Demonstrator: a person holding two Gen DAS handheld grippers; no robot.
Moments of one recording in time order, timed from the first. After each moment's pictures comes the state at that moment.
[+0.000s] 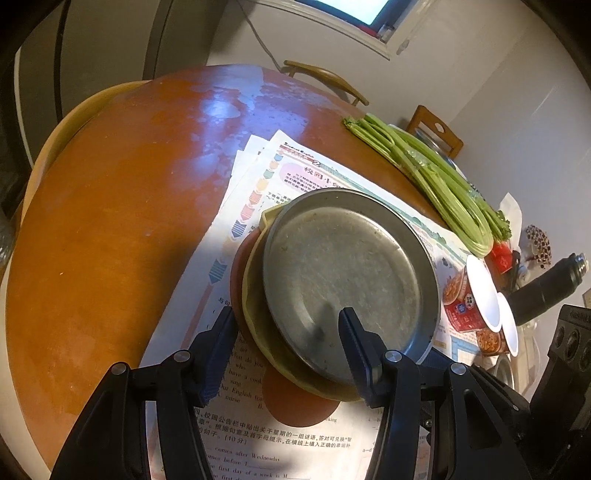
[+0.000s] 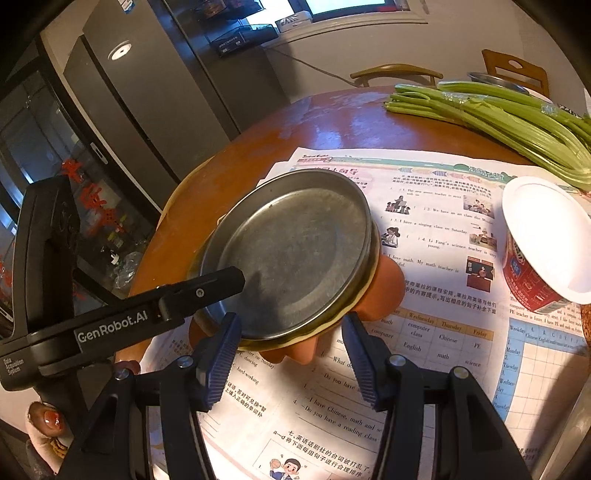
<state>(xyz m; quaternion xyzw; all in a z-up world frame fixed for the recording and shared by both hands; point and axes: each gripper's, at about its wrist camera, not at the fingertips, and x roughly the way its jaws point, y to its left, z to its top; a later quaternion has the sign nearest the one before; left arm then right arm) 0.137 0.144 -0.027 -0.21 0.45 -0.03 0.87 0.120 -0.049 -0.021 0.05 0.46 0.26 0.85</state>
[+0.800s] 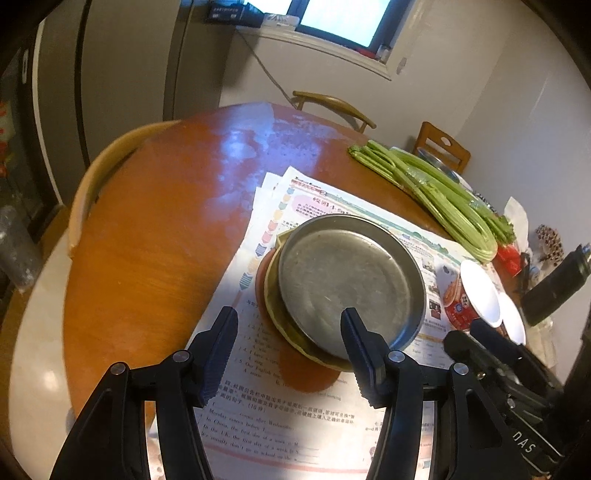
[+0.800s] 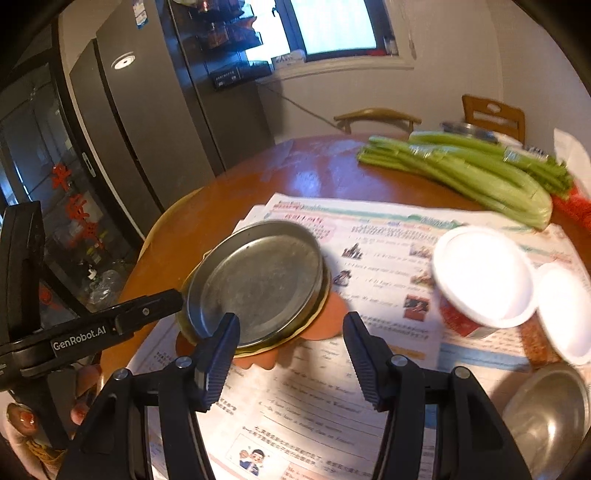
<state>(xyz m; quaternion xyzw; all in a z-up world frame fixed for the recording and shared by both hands) 0.096 0.138 0.015 -0.16 0.41 0.02 0.90 0.095 -0.079 0.018 0.01 0.37 0.20 0.90</state>
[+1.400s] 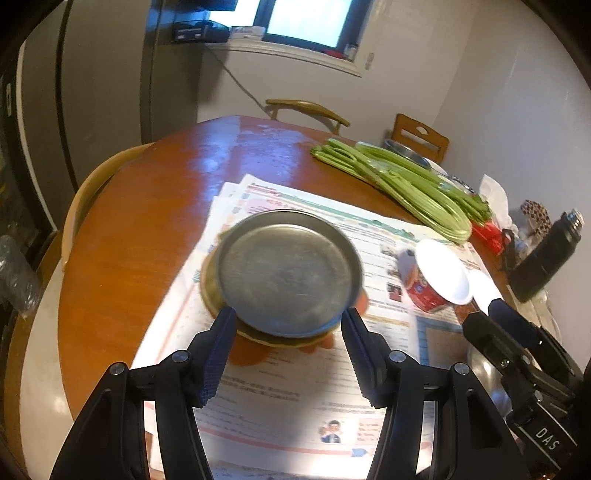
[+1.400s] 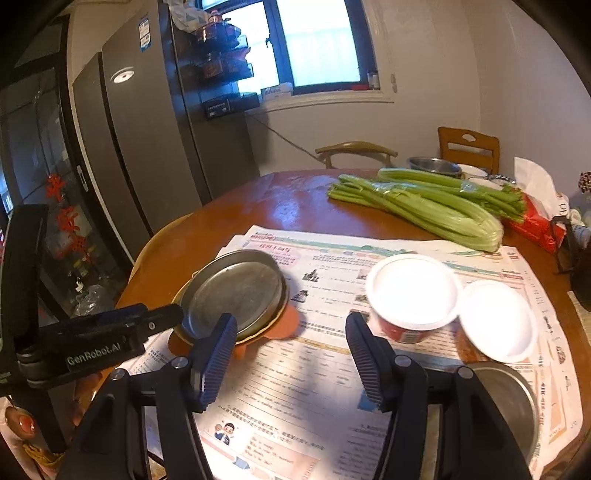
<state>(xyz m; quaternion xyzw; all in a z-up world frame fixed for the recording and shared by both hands) 0.071 0.081 0.042 -0.12 0.40 -0.01 0.91 0.055 -0.125 0.056 0.01 0.32 0.18 0.93</state>
